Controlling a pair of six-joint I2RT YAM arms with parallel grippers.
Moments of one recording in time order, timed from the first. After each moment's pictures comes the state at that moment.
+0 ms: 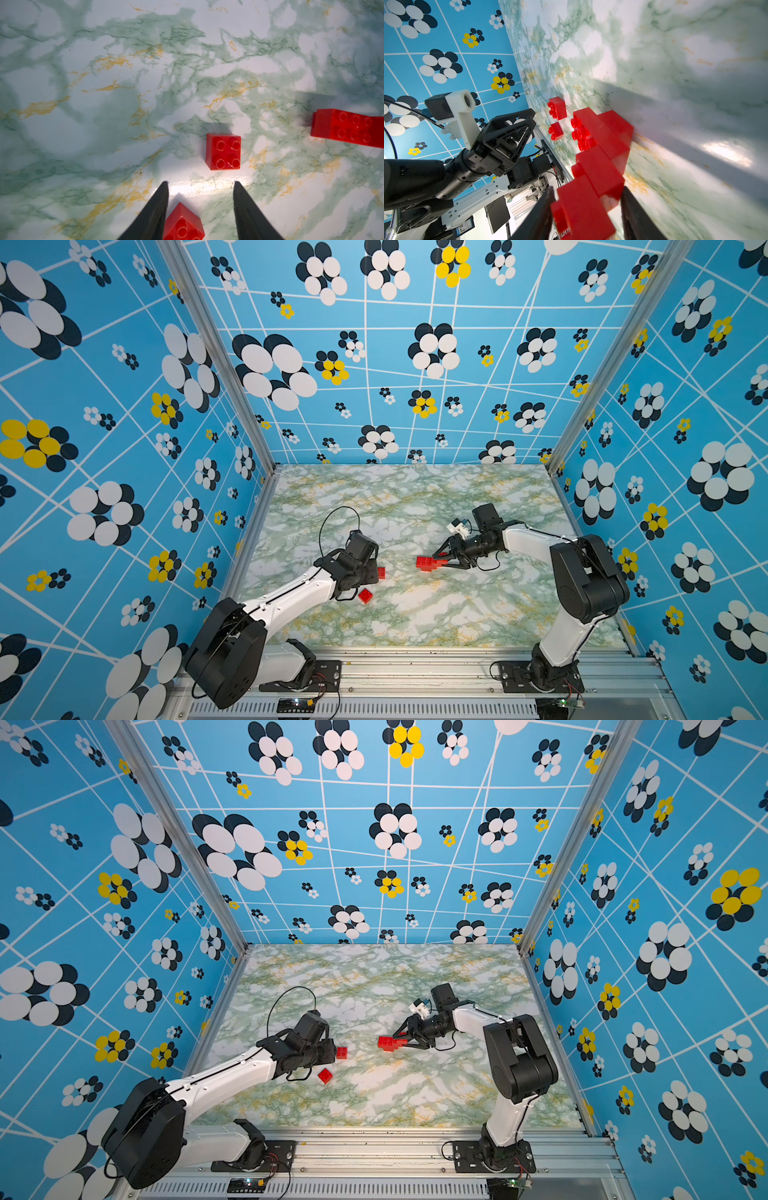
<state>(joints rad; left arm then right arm) -0.60 1.30 0.69 -0.42 -0.08 -0.65 0.31 1.78 1.01 -0.45 -0.91 0.48</state>
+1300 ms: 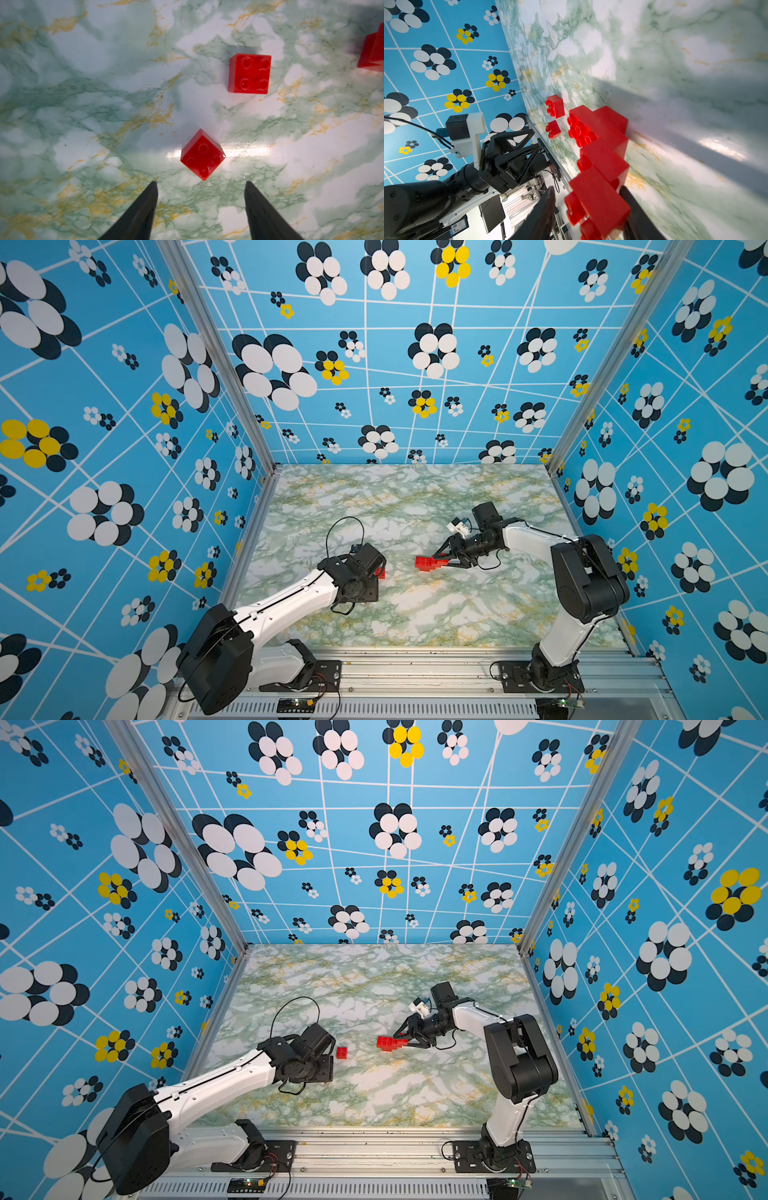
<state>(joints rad) -0.72 1.28 0.77 -0.78 -0.11 -0.69 0.31 1.78 1.03 -0.51 -0.89 0.44</state>
